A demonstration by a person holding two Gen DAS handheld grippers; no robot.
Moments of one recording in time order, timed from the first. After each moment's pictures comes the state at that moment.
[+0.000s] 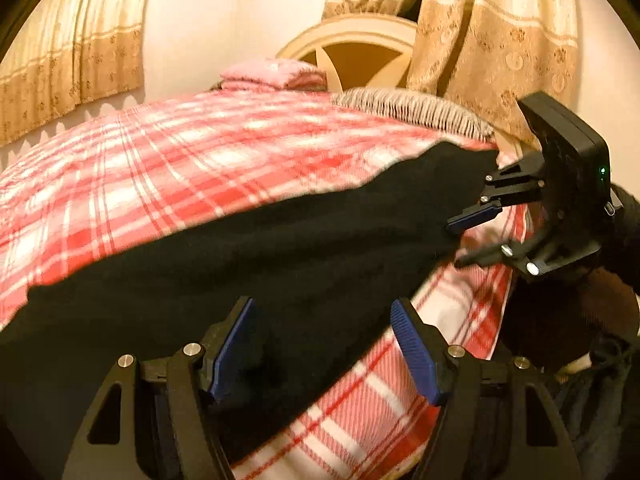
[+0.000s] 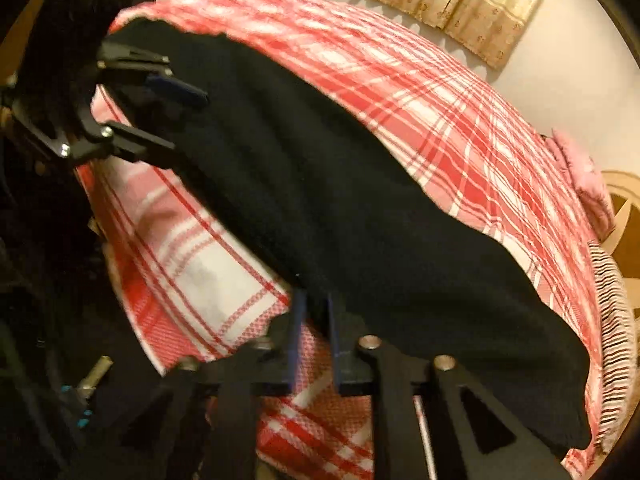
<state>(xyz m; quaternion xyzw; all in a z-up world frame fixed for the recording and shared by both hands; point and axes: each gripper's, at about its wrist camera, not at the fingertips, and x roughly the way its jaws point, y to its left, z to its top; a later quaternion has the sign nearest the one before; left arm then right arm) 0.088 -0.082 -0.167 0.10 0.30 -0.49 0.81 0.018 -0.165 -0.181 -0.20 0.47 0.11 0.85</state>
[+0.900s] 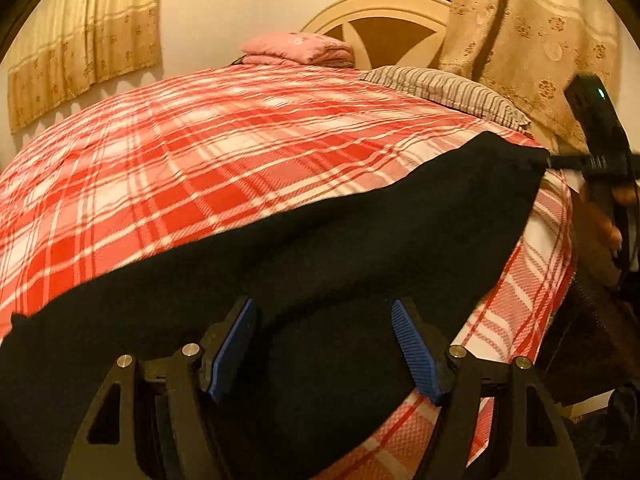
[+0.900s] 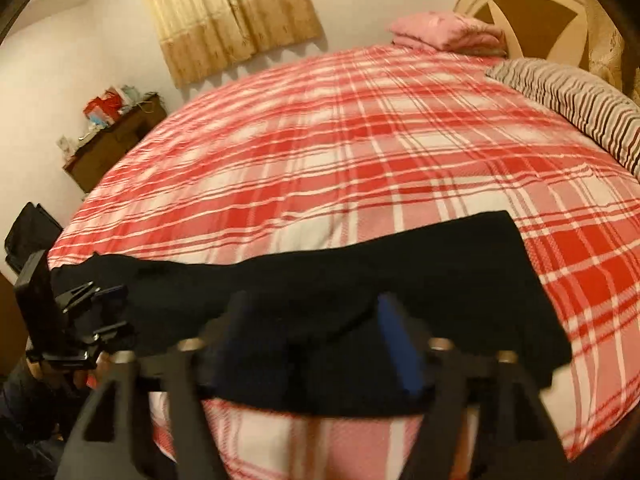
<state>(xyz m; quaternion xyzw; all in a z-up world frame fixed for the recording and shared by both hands) 0.117 -0.129 -0.180 0.12 0.35 -0.44 0.82 0.010 -0.326 -0.134 0.16 0.39 -0.05 0.90</state>
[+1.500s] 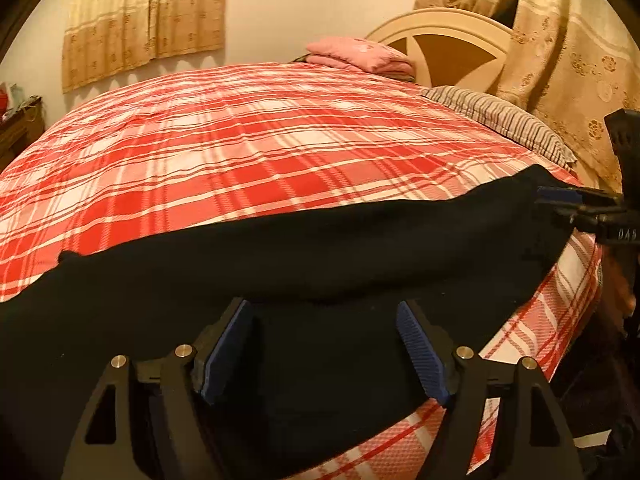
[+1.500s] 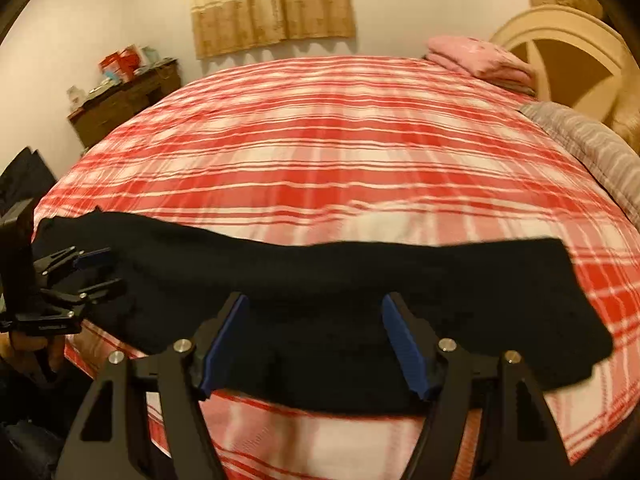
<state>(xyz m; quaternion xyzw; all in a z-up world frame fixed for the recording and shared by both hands) 0.125 -0.094 -0.177 0.07 0.37 -0.35 0.86 0.039 -0.260 -0.144 0.07 0.40 -0.04 0.91</state>
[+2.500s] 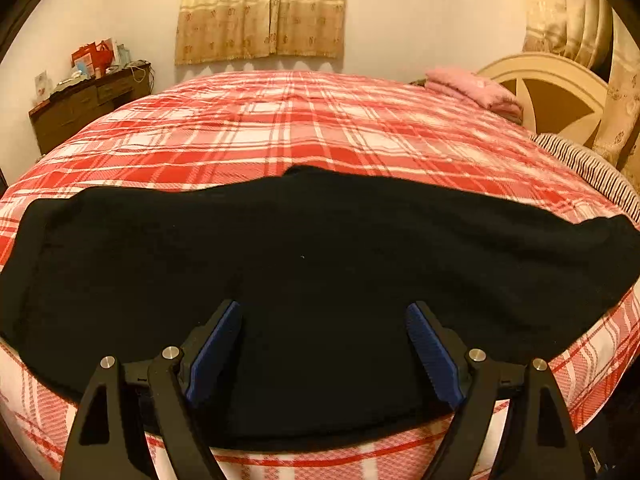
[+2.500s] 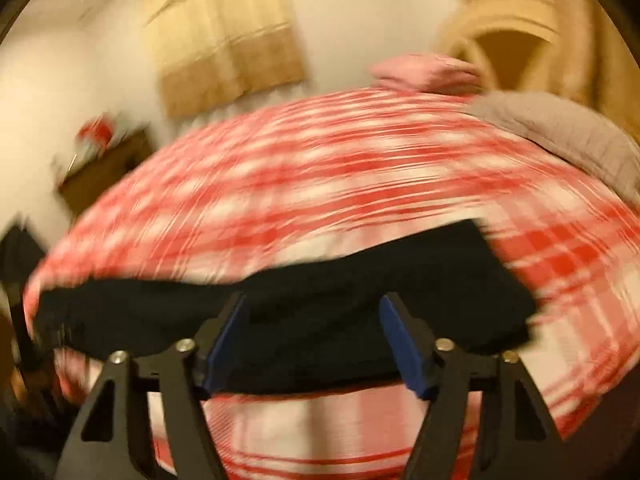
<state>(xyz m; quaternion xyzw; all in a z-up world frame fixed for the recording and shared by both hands) 0.139 0.032 -0.203 0.01 0.35 -0.18 0.92 -0.034 -0.334 -0.121 0.18 0.30 -0.13 0.93</state>
